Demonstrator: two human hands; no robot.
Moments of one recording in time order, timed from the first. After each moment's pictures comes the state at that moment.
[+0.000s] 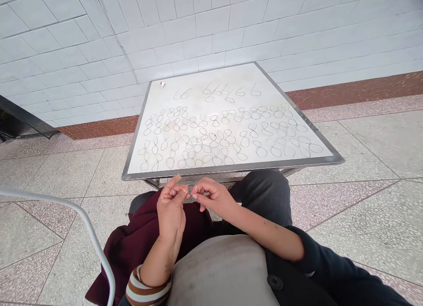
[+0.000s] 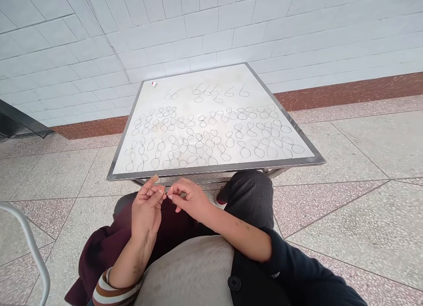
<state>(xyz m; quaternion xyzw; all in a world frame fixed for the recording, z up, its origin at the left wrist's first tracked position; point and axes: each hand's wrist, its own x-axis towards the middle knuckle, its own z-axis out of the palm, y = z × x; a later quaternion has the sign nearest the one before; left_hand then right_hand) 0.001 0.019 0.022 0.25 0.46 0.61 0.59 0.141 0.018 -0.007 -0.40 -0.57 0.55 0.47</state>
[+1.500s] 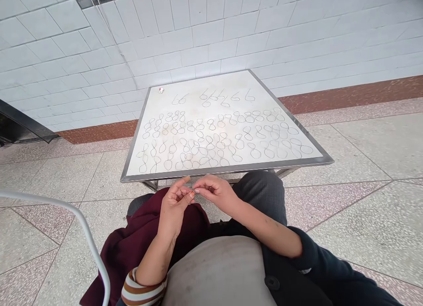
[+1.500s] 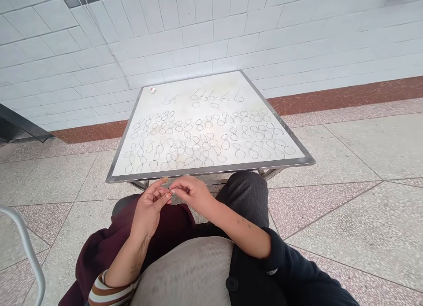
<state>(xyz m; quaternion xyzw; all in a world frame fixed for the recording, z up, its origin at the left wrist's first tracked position) -0.004 0.016 0.016 0.42 0.46 0.49 0.62 0.161 0.027 -0.002 -0.43 -0.68 0.37 0.46</state>
